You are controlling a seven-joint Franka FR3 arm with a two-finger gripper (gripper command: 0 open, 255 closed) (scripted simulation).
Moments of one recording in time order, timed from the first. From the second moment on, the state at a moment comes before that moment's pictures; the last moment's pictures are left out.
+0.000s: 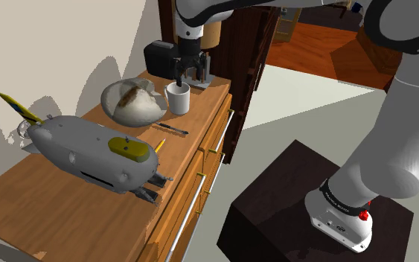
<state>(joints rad) 0.10 0.29 0.12 -1.62 0.04 1.87 0.21</state>
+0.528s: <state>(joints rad) 0.11 0.34 0.13 -1.65 0.04 1.95 0.21</state>
